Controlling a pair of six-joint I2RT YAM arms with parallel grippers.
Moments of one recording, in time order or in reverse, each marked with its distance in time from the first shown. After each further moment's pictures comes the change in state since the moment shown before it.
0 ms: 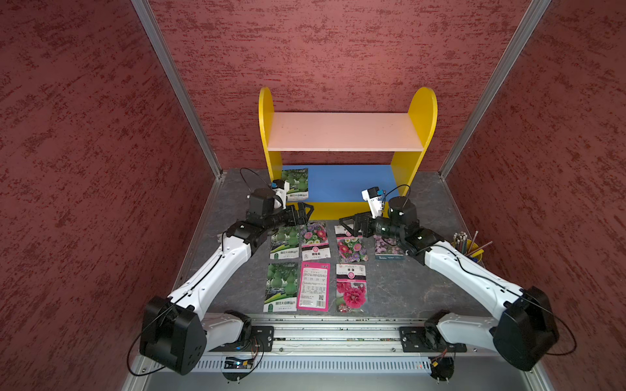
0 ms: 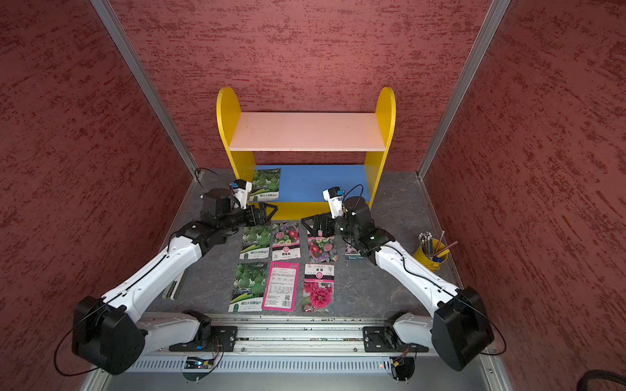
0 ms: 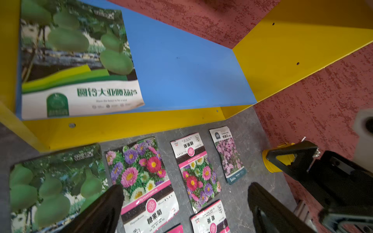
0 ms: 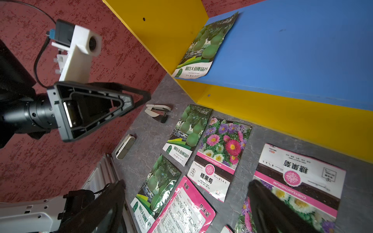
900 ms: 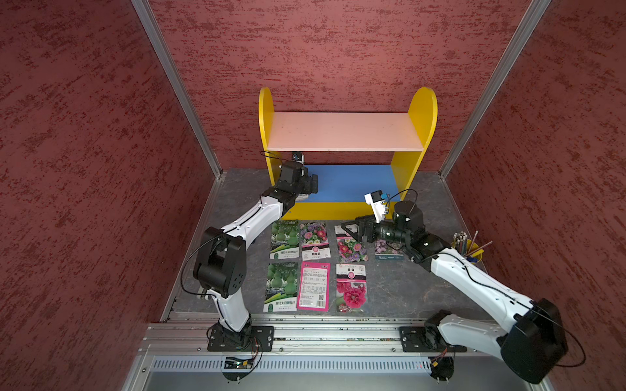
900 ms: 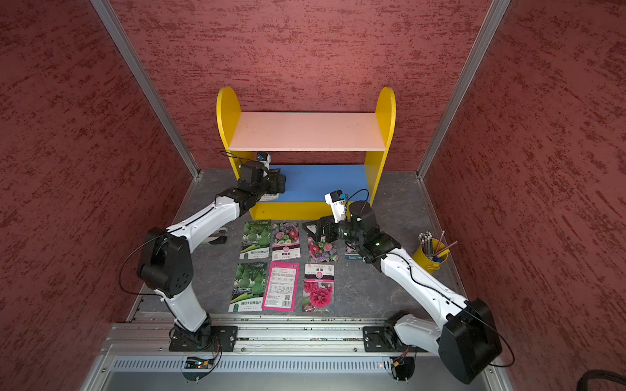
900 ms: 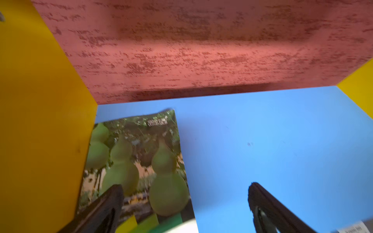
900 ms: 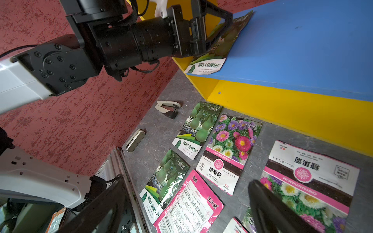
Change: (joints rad) left arm -0.050 0.529 0.441 0.117 -0.478 0.249; right arm 0.002 -0.085 -0.055 -0.001 -0.033 0.000
